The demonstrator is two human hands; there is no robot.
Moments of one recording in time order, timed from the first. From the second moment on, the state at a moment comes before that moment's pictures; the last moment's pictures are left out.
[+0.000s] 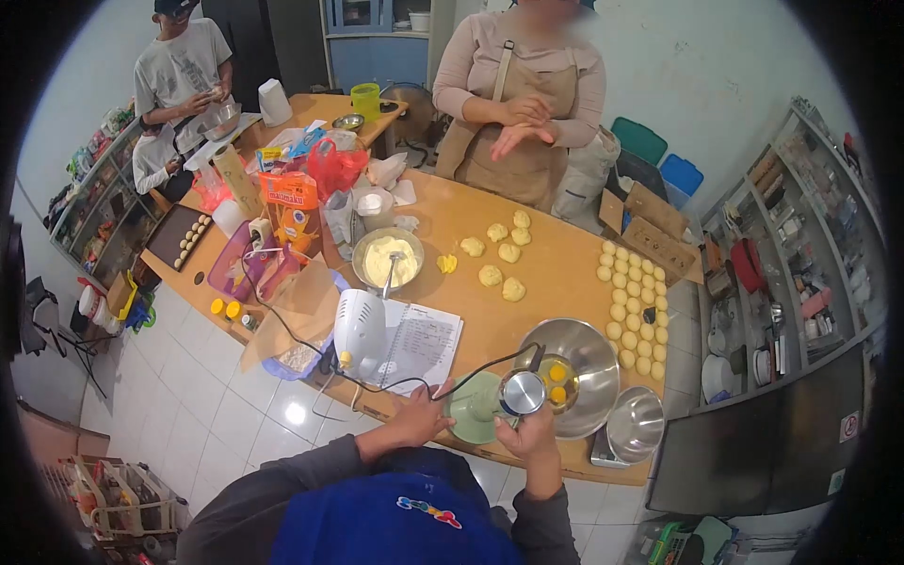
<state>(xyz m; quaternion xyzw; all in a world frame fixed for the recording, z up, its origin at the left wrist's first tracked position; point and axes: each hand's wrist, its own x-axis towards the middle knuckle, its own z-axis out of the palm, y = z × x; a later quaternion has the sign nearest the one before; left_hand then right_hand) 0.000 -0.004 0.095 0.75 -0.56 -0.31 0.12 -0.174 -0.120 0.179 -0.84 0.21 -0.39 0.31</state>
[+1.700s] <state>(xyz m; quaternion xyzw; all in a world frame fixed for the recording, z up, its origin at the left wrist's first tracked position) -0.001 0.002 0.085 0.74 -0.54 -0.33 0.21 -0.173 -0.119 0.166 -0.80 0.22 -0.43 0.35</state>
